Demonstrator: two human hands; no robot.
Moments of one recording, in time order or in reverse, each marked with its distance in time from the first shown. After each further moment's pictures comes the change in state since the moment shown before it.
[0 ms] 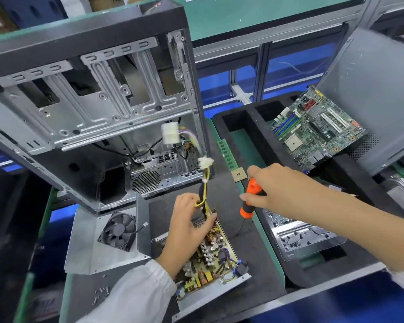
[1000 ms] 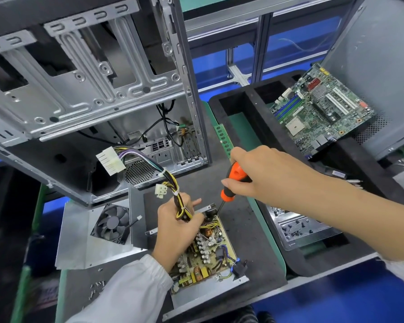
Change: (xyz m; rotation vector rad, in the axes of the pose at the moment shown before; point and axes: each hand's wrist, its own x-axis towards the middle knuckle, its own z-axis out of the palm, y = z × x) left_hand -0.006 -0.014 0.002 -0.338 0.101 -0.181; right_hand 0.012 -0.015 -0.001 0.058 0.108 -0.105
